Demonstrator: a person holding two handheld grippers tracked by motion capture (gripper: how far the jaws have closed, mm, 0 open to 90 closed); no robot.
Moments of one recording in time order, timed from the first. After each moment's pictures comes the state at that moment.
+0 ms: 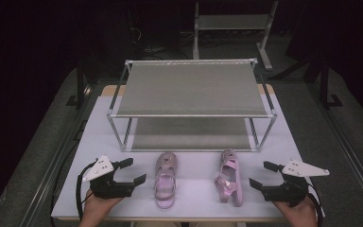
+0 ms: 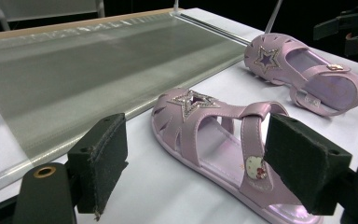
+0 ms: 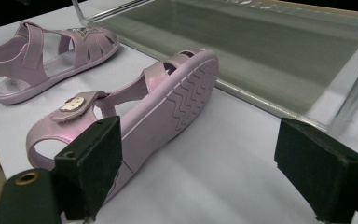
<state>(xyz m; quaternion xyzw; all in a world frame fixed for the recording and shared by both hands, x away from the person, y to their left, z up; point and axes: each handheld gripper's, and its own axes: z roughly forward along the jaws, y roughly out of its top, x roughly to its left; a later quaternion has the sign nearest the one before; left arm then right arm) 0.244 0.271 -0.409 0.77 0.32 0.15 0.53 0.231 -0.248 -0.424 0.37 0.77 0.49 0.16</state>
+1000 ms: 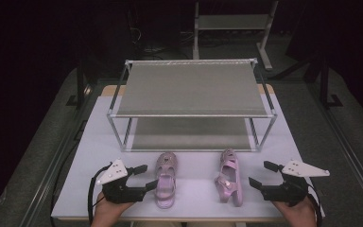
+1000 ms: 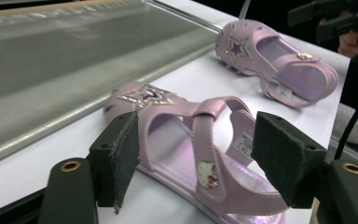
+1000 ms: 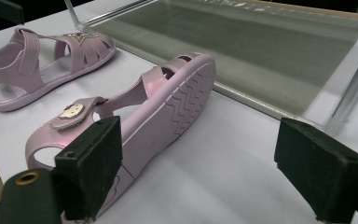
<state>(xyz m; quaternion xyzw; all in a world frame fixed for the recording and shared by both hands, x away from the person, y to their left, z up) 0.235 0.237 -0.414 0.79 0.30 0.11 0.52 0.228 -0.246 -0.422 0.39 0.76 0.49 0.16</state>
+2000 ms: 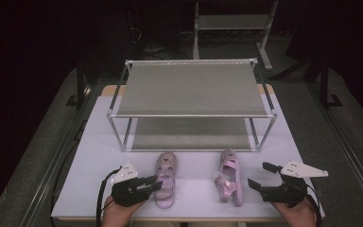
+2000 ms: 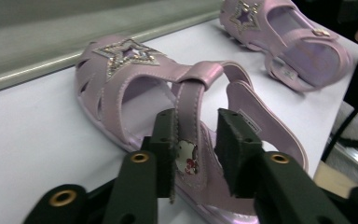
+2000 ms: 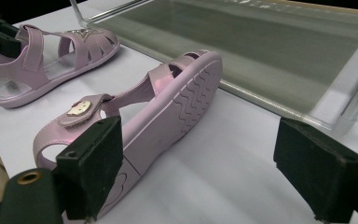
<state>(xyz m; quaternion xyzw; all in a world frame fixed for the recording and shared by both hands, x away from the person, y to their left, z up) 0.232 0.221 -0.429 0.79 0.37 0.07 0.48 0.226 -0.243 -0.421 0.38 0.77 0.49 0.16</state>
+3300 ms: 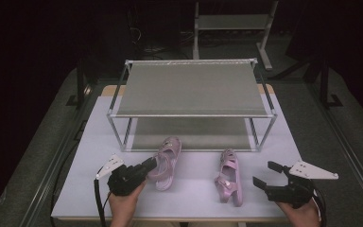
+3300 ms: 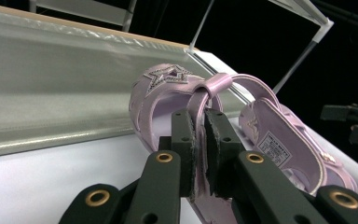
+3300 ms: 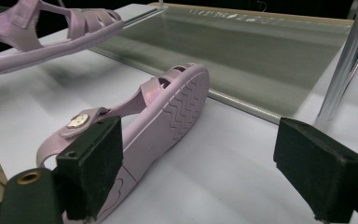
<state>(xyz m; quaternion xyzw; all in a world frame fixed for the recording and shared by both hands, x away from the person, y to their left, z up) 0.246 0.224 -0.417 0.65 0.45 0.11 0.60 0.221 -0.254 -0.418 0.40 0.74 0.52 0.16</state>
